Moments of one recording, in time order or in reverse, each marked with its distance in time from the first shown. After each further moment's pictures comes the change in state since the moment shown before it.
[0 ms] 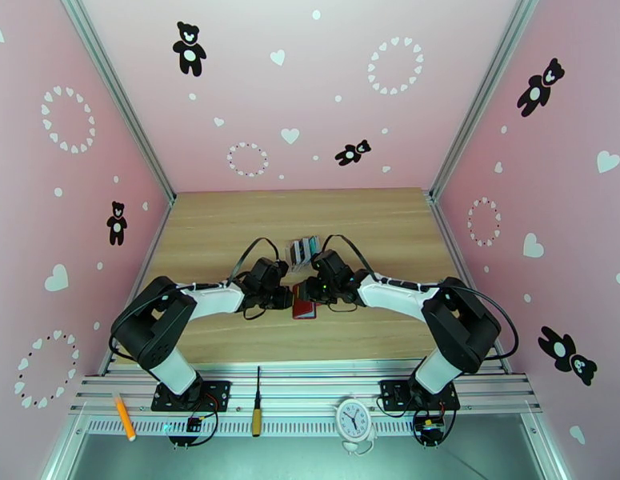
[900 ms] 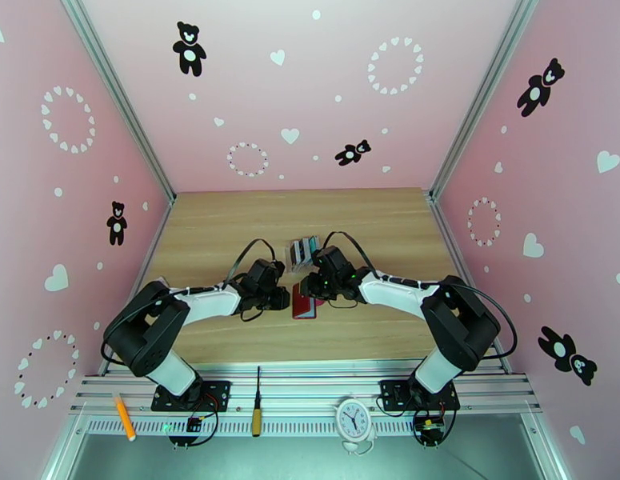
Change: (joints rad) left arm 0.001 -0.085 -0.040 -0.037 -0.050 -0.005; right arm -0.022 0.010 0.013 0.028 -0.039 0.009
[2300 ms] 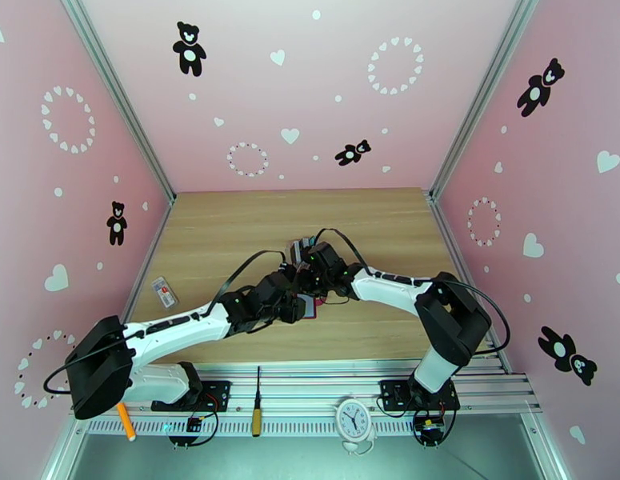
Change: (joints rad) left arm -0.303 -0.244 0.067 -0.195 -0.298 -0.114; right arm 0.041 0.053 0.087 0.006 -0.031 0.026
